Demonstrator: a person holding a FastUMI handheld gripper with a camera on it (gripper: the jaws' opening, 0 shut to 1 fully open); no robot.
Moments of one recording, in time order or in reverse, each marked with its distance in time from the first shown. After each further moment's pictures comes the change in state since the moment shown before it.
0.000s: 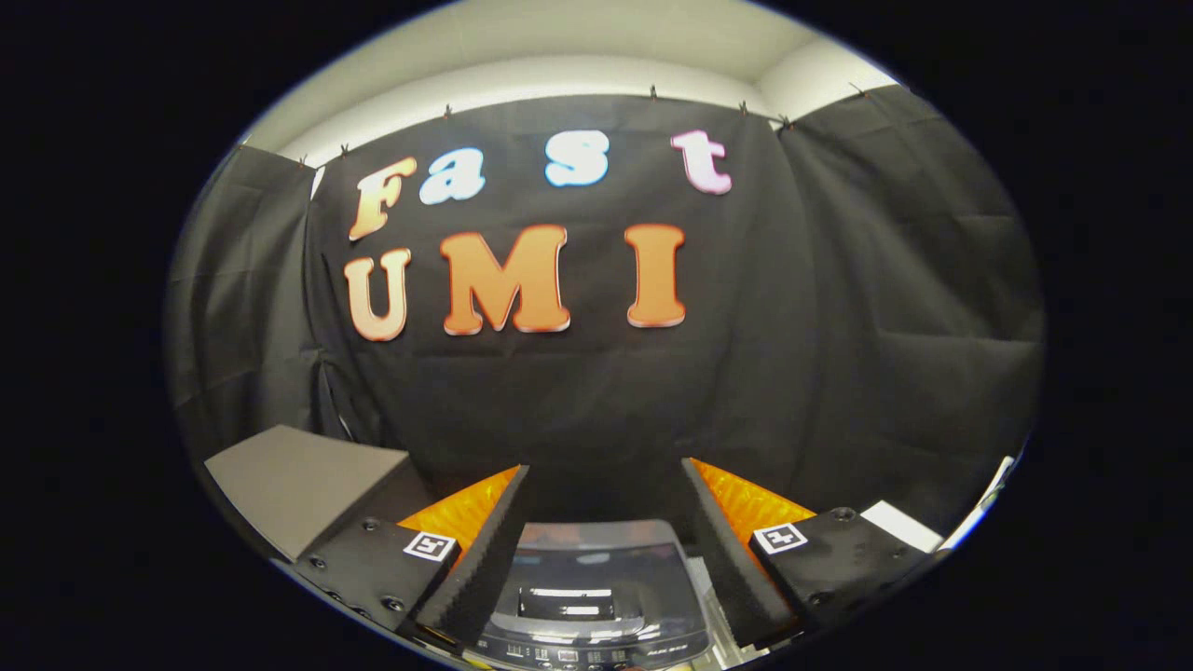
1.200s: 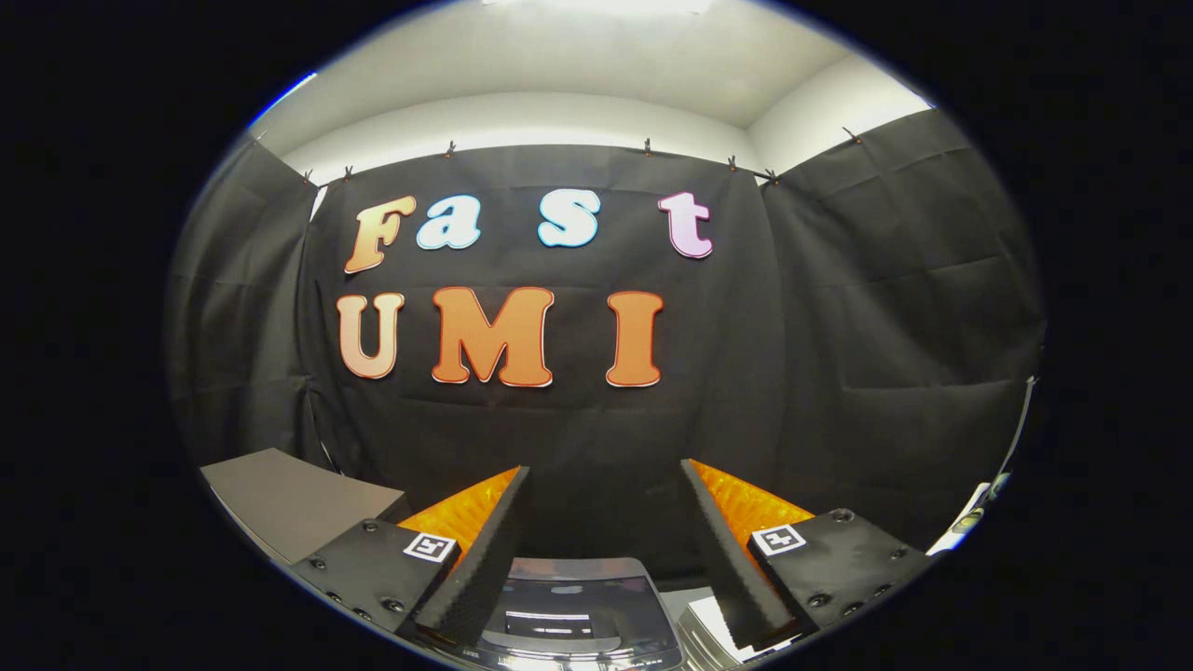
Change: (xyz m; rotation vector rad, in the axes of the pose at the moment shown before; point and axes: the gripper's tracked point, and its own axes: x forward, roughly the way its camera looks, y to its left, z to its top) arm -0.038 0.007 0.023 -0.038 -0.095 -0.058
